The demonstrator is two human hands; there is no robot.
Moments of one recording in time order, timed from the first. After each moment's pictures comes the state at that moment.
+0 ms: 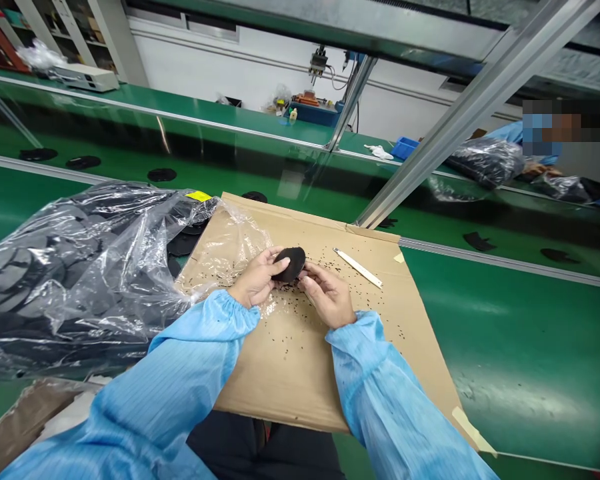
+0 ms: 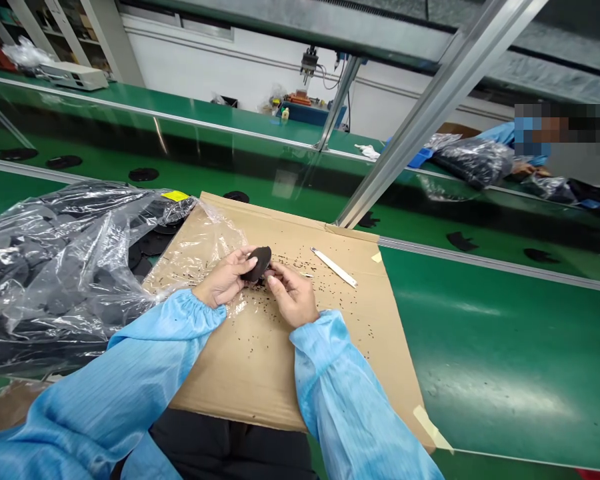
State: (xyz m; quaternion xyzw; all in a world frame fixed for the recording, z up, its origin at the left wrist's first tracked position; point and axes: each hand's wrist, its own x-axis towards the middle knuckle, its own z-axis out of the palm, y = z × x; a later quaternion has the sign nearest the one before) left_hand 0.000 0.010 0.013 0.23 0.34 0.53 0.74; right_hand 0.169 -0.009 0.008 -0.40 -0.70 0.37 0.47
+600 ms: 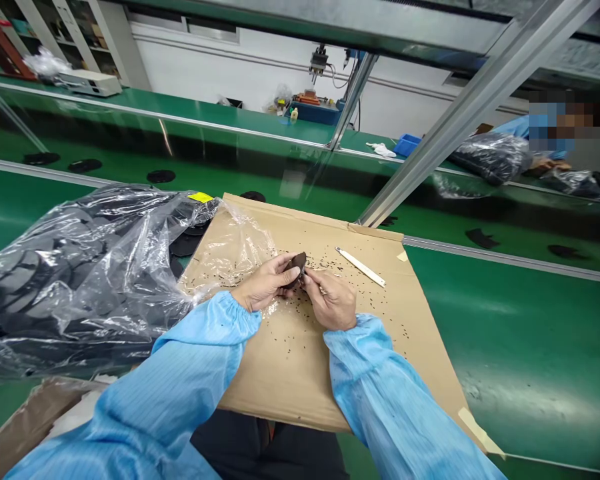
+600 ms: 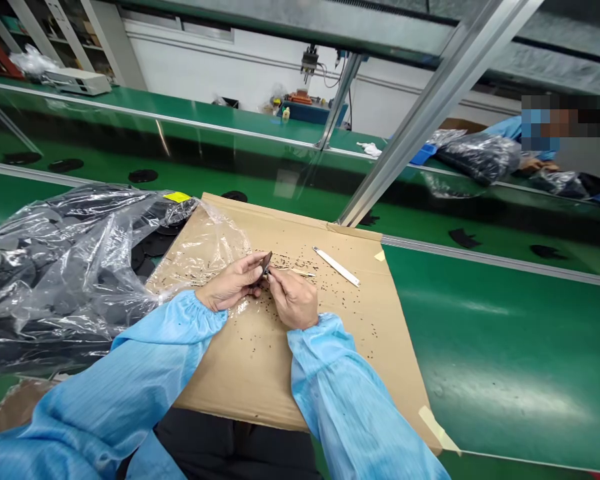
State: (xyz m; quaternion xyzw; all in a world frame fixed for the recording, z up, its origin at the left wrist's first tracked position) left_hand -0.002 -0.002 0.018 0.32 0.31 0.44 0.78; right_hand 0.163 -0.014 0.018 -0.37 -0.79 0.03 0.48
